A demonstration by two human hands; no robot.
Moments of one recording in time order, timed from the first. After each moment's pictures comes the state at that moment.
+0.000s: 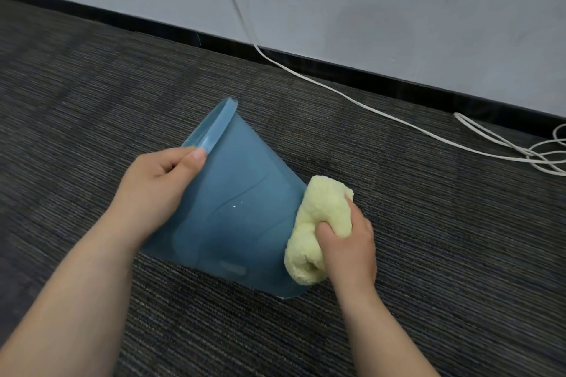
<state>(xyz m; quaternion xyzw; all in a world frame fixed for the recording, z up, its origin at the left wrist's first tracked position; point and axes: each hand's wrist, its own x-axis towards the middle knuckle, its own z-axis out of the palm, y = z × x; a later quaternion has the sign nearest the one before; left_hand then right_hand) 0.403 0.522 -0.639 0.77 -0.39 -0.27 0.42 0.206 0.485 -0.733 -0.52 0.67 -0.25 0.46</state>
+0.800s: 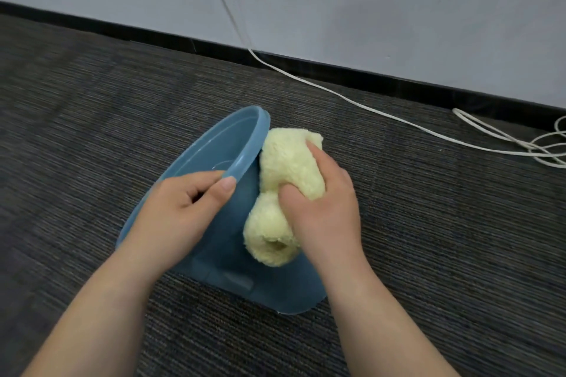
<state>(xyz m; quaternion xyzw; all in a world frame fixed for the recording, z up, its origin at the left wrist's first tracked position) 0.379 0.522 -0.638 0.72 -0.51 -0.27 0.39 0.235 0.466 -0.679 -0.55 0.56 -0.33 0.52</state>
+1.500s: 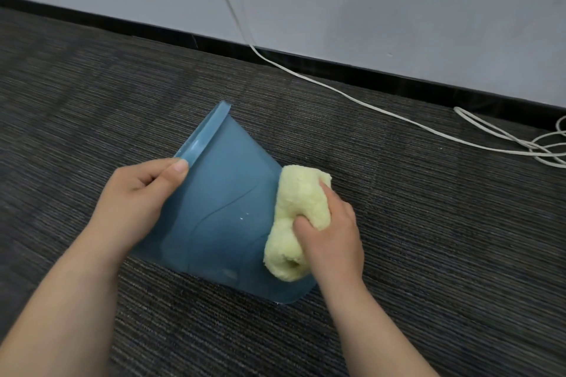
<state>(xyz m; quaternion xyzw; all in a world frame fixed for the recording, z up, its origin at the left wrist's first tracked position) 0.407 0.530 -0.637 0.77 -0.40 -0.27 0.42 0.219 0.483 -0.720 -0.59 0.63 -0.23 0.45</state>
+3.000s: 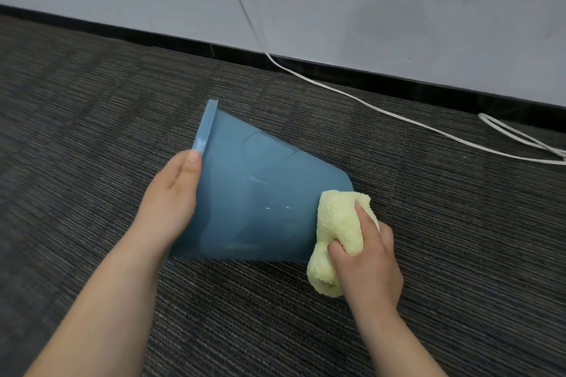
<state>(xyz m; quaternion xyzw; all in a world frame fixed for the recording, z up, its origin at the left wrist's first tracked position) 0.408 0.511 -0.654 0.80 -0.39 -0.20 0.42 0.203 0.483 -0.748 -0.61 0.67 -0.20 0.36</state>
